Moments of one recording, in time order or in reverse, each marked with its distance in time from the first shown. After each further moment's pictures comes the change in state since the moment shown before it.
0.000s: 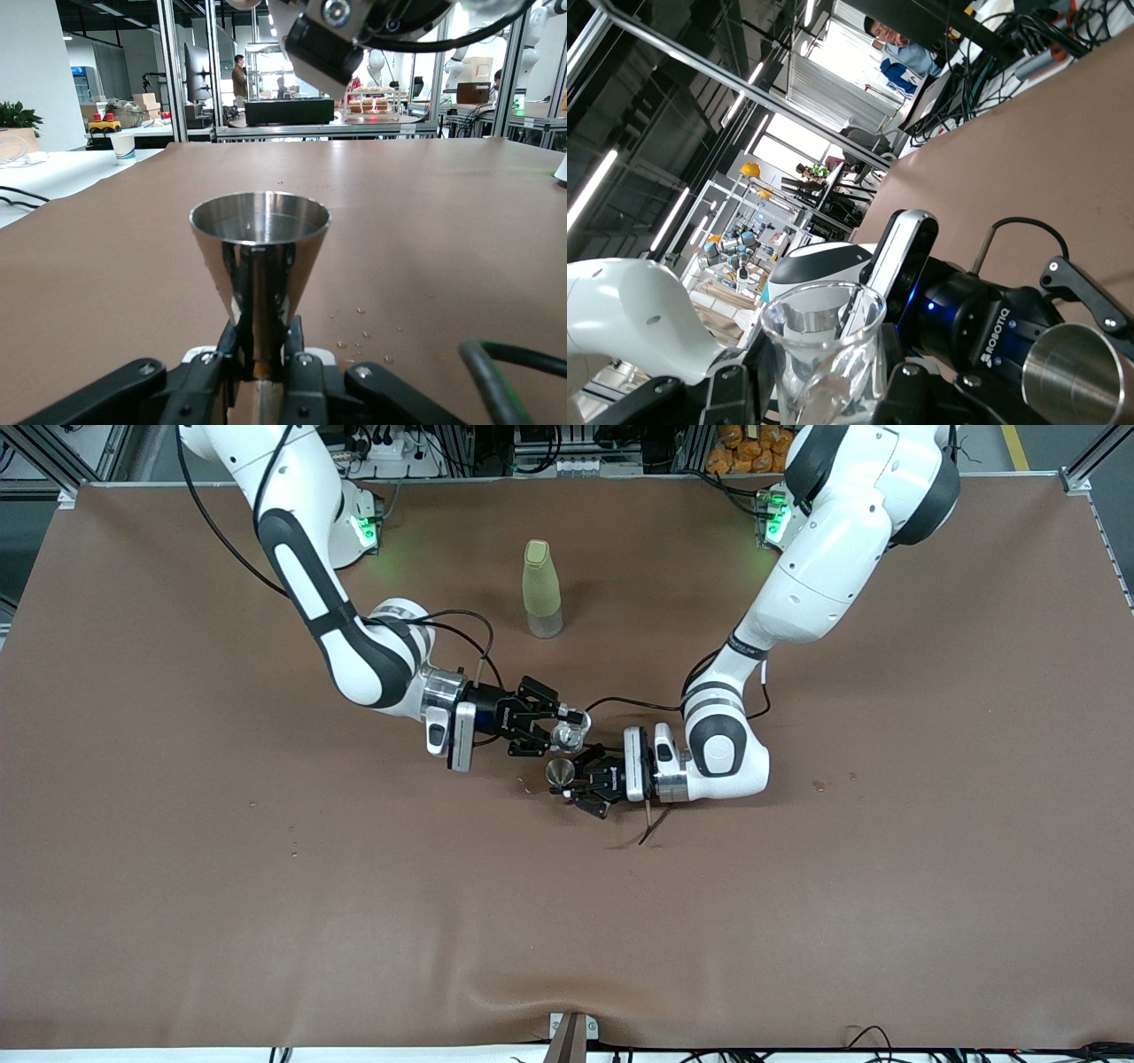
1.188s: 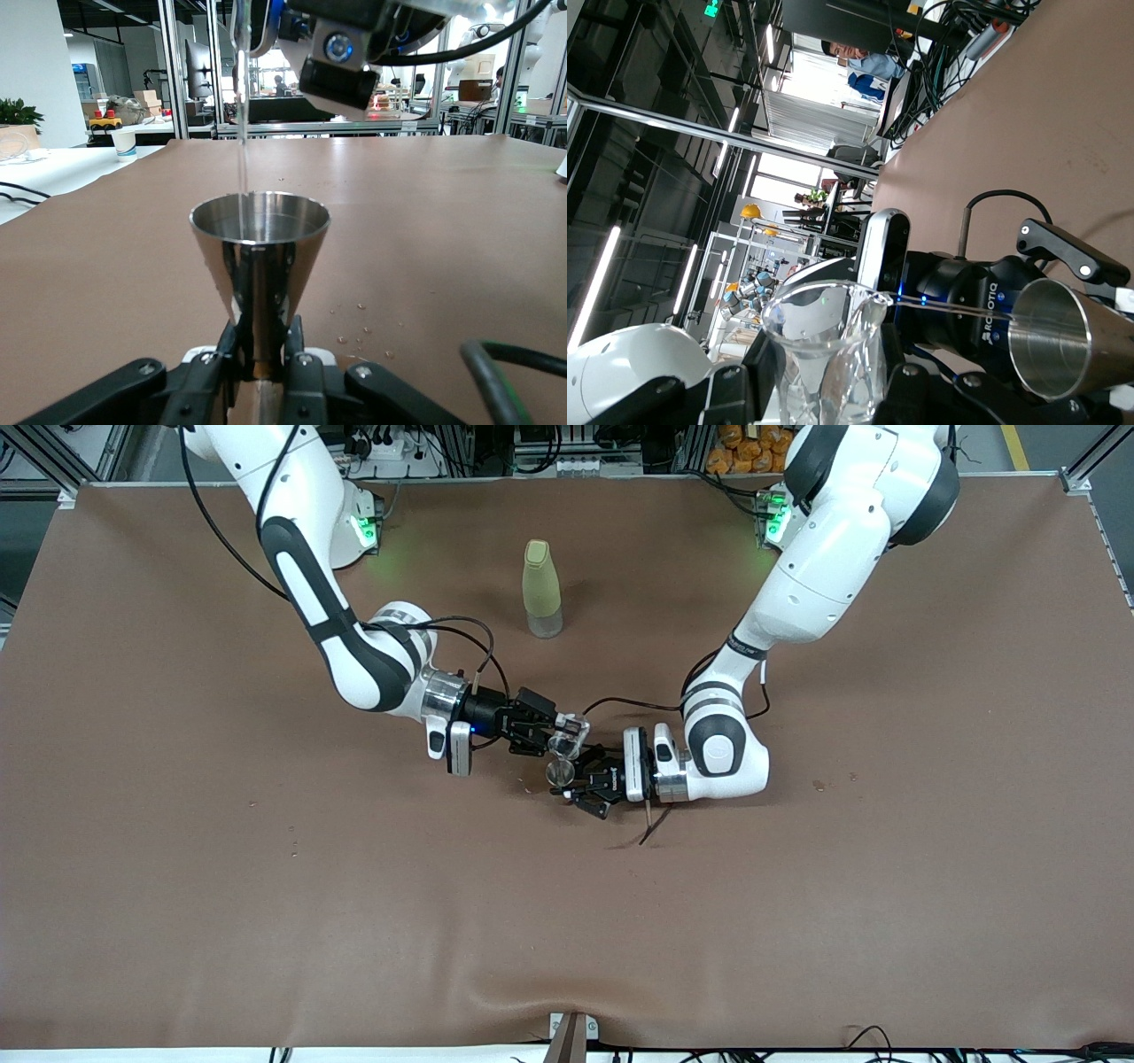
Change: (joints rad) left arm 0.000 0.002 0.000 0.000 0.000 0.005 0.000; right arm 0.002 0.019 -0.003 0.000 0.067 0.001 0.196
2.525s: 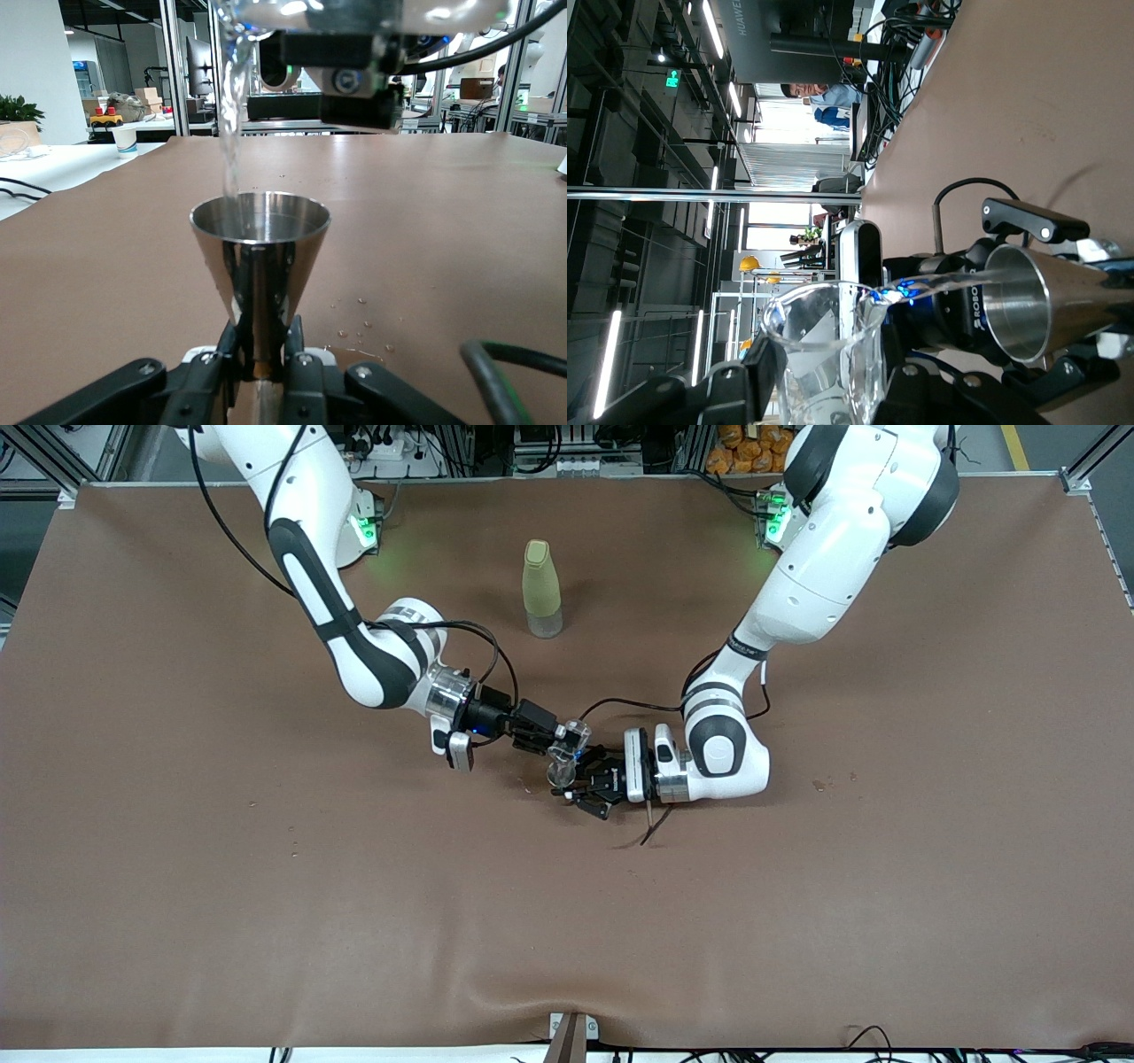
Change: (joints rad) left arm 0.000 0.003 0.003 0.000 0.000 0.002 0.000; right arm 0.029 0.005 0.003 0.001 0.119 0.073 0.147
